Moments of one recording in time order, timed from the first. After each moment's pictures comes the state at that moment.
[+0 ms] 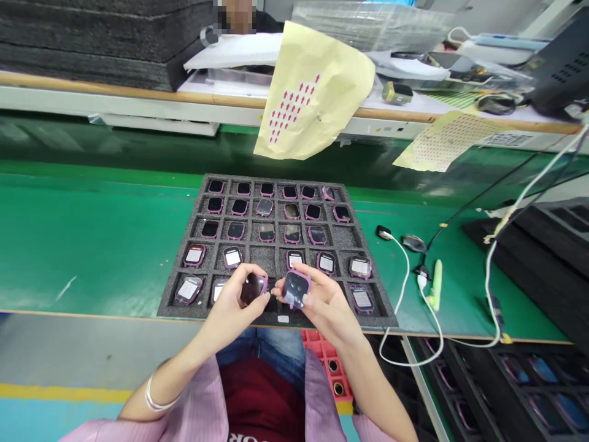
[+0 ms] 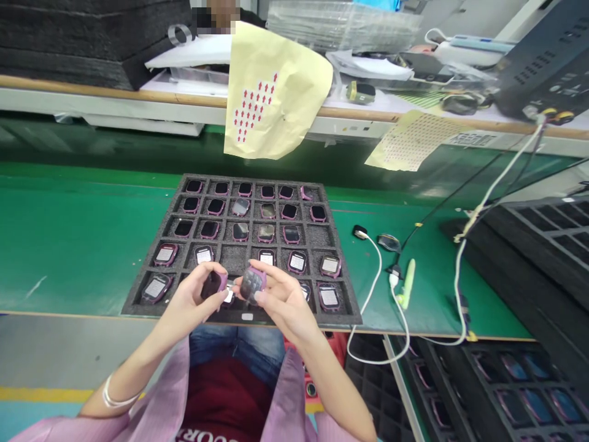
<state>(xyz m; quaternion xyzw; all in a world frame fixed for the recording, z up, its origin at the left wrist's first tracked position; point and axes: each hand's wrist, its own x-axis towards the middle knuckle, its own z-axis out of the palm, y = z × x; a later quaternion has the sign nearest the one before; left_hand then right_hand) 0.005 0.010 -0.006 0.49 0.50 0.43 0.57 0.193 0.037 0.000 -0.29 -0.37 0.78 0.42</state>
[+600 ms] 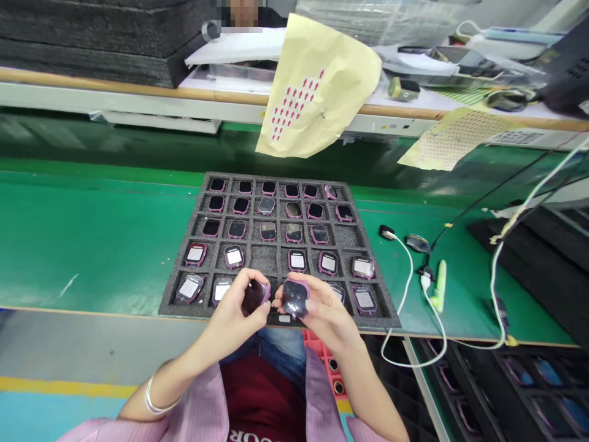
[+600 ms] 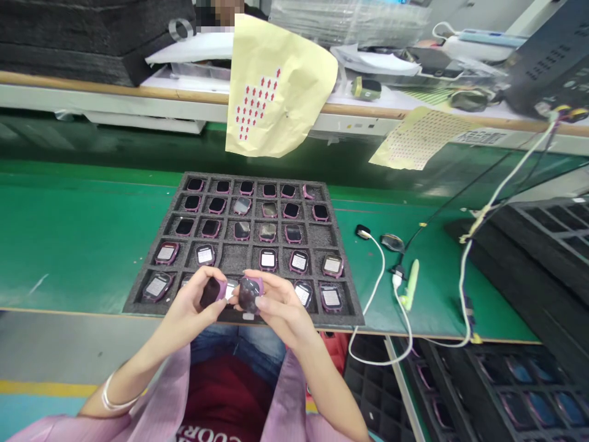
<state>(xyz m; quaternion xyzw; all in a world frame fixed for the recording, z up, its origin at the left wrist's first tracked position) 0.006 0.004 -0.005 0.54 0.50 0.43 0.53 0.190 0.033 -0.009 -0.26 -0.34 0.81 0.40</state>
